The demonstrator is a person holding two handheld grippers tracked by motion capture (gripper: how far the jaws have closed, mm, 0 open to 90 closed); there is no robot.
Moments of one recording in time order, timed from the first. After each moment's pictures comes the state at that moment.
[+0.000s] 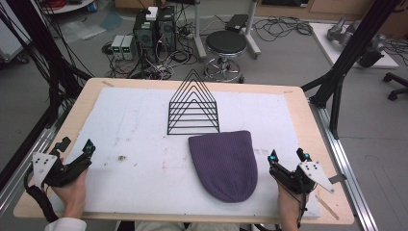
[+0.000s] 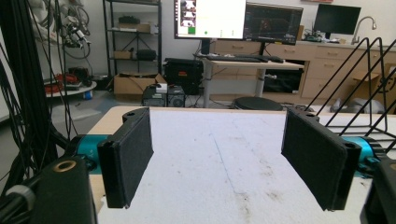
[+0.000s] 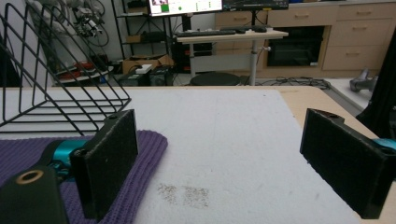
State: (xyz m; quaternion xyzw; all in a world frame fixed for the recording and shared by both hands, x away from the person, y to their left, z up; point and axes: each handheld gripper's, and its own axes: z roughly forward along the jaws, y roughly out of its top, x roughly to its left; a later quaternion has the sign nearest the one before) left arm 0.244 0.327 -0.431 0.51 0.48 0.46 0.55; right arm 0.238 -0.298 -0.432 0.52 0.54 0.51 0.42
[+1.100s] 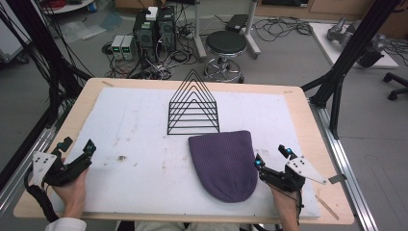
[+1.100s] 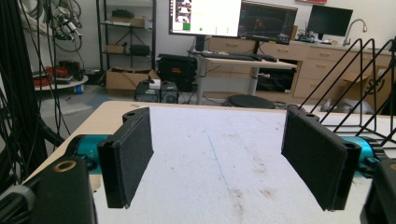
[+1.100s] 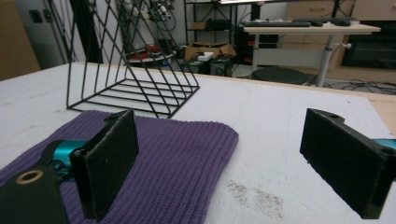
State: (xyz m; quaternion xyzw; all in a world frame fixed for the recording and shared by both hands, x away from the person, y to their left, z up) left arm 0.246 0.329 -0.433 0.51 0.49 0.44 0.56; right arm 0.246 -0.281 -0.427 0.43 0.63 0.55 0.34
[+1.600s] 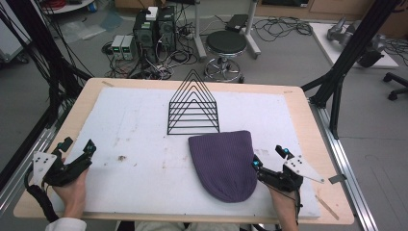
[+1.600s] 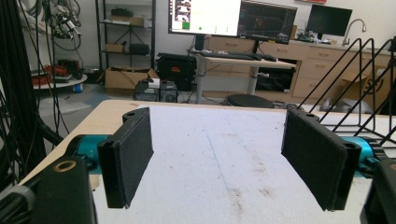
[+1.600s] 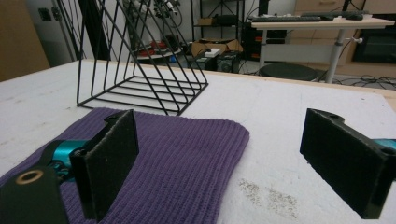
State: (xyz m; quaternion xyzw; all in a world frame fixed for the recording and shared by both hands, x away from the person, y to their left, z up) left arm 0.246 0.329 -0.433 0.51 0.49 0.44 0.56; right arm 0.245 -0.276 -0.427 0.43 0.63 0.55 0.33
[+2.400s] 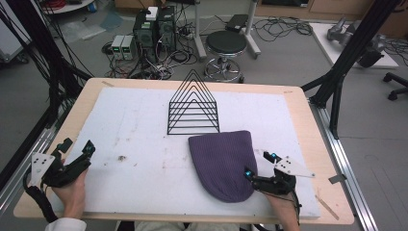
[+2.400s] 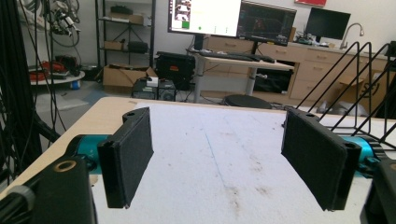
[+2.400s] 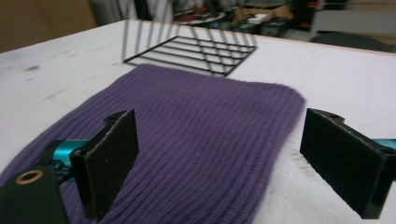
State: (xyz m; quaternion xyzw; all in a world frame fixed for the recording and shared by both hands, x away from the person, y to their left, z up) left arm 0.244 0.331 -0.434 0.50 0.49 0.43 0.57; right arm 0.248 -0.270 -0.437 0.38 0.71 0.54 0.23
